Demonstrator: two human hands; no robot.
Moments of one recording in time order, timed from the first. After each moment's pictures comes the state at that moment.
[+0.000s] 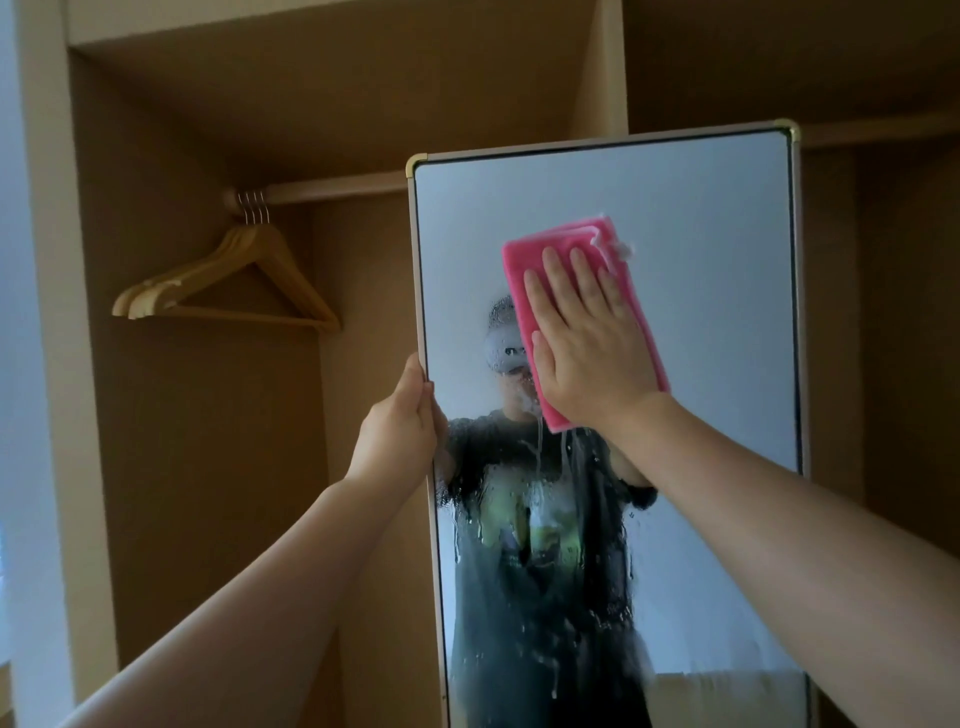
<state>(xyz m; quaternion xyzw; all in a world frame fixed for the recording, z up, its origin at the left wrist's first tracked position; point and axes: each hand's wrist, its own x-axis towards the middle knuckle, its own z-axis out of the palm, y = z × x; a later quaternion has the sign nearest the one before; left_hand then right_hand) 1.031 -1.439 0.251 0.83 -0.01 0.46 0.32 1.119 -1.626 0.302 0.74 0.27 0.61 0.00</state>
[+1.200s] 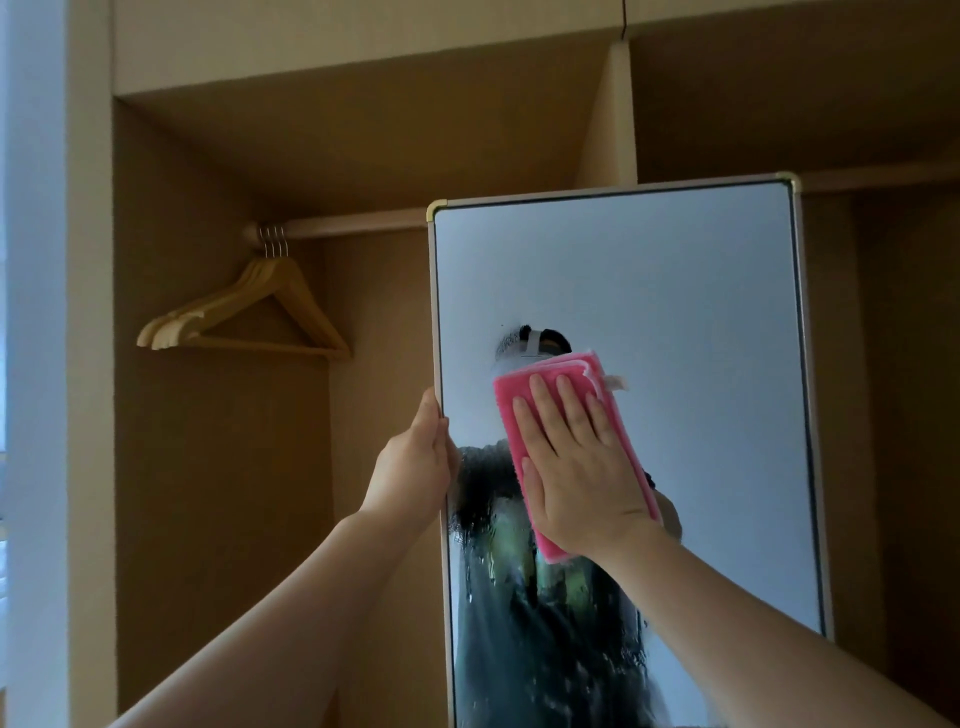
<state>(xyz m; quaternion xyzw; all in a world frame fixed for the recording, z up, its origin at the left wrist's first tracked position) 1.036 -1.434 0.252 0.82 -0.02 0.42 0.38 1.119 -1.606 0.227 0.76 0.31 0.56 0.02</state>
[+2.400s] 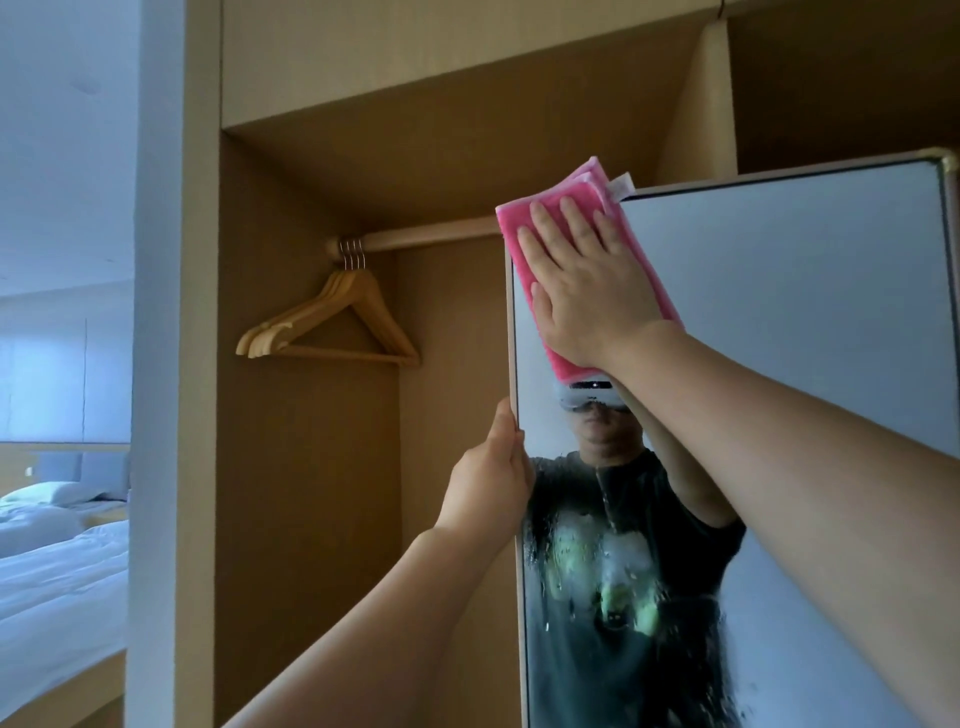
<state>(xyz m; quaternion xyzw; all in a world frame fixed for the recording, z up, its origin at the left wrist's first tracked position) 1.035 -1.432 0.253 0.85 -0.01 0.43 0.31 1.104 -1.551 0.402 0.69 0.28 0.66 0.07</state>
